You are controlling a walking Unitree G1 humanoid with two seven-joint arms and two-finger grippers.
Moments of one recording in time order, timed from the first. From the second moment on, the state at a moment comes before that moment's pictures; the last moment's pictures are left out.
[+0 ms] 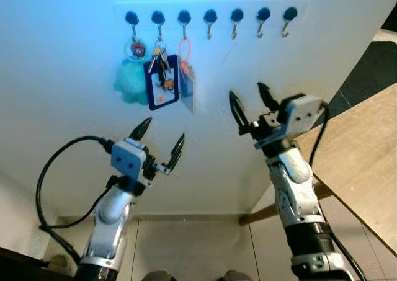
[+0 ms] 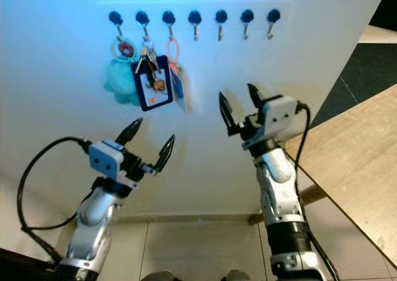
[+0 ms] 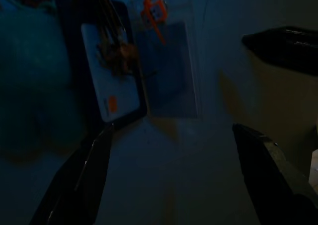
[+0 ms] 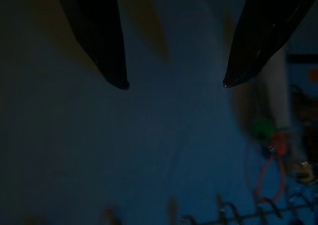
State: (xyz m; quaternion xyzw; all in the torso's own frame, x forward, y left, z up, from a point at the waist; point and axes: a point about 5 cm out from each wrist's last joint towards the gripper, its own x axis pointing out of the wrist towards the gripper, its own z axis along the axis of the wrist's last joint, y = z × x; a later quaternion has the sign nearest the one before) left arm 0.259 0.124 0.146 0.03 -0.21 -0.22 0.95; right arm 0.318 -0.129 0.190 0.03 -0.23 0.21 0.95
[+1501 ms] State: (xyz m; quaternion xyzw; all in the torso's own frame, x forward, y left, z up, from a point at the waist) left arm 0.252 0.131 0.146 0.04 -0.18 -0.20 0.96; right arm 0.306 -0.091 0.174 0.01 -0.19 0.31 0.93
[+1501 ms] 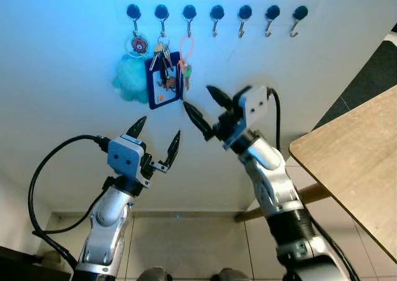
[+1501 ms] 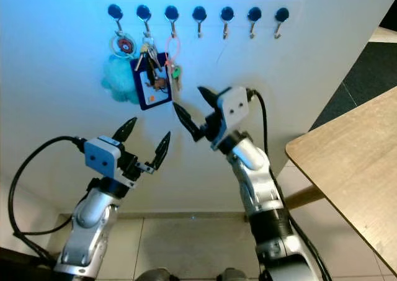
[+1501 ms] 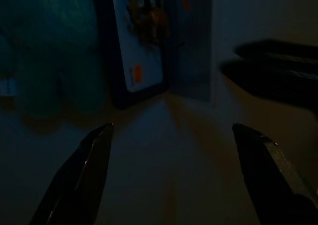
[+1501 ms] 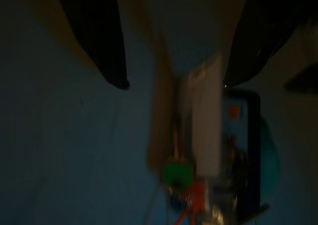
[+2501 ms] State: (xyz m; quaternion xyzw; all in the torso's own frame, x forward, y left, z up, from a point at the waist) left arm 0.259 0.125 0.153 0.04 -0.20 -0.21 0.96; right arm 0.327 -0.074 0.195 -0.01 -0.22 0.33 0.92
